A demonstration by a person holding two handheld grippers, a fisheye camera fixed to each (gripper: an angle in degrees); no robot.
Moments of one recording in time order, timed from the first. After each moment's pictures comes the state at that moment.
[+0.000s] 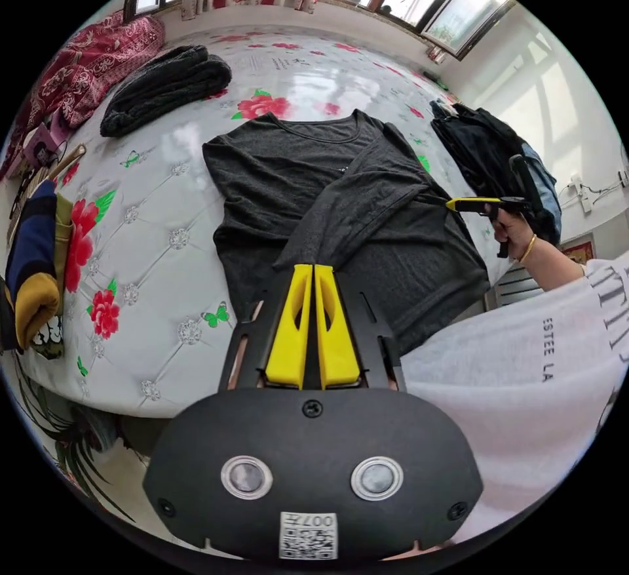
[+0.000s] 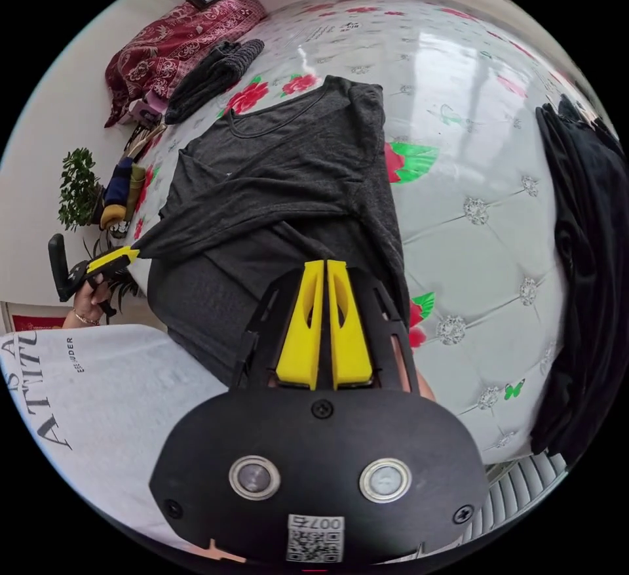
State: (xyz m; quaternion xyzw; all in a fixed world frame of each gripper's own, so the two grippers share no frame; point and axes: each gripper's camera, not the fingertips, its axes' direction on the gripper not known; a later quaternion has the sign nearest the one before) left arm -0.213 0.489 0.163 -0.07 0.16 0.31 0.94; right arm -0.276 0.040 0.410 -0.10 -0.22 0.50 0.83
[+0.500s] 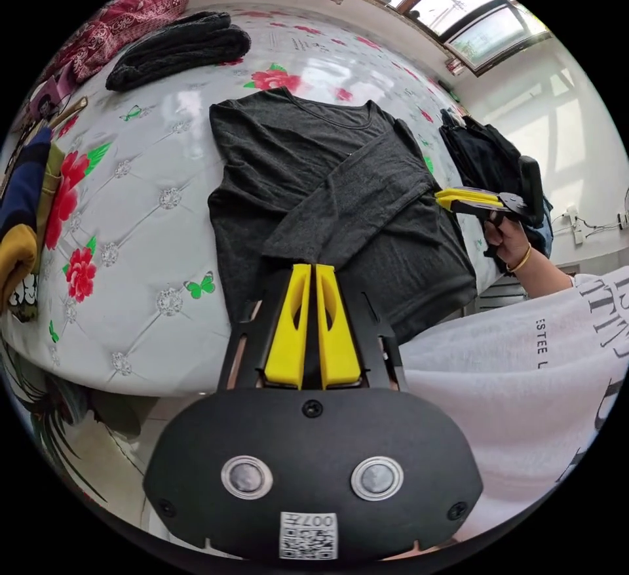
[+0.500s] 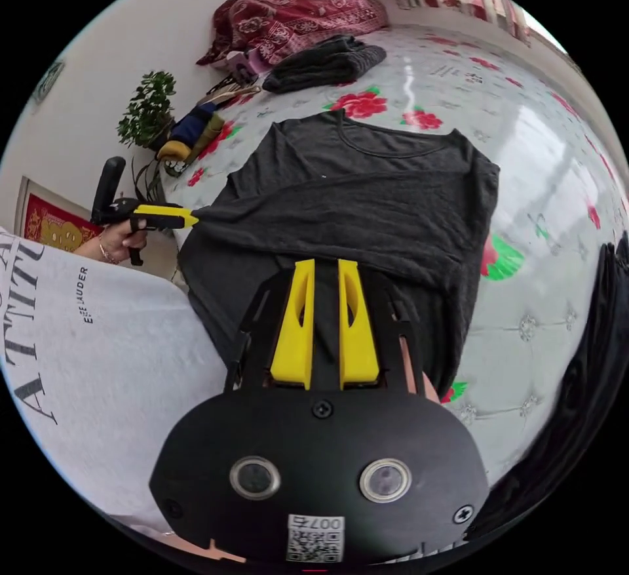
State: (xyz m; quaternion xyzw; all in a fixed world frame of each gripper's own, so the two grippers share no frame) left arm -0.224 0.503 0.184 -0.13 0.17 0.24 0.95; right arm -0.273 -0.019 0.388 -0.03 -0.26 0.33 0.91
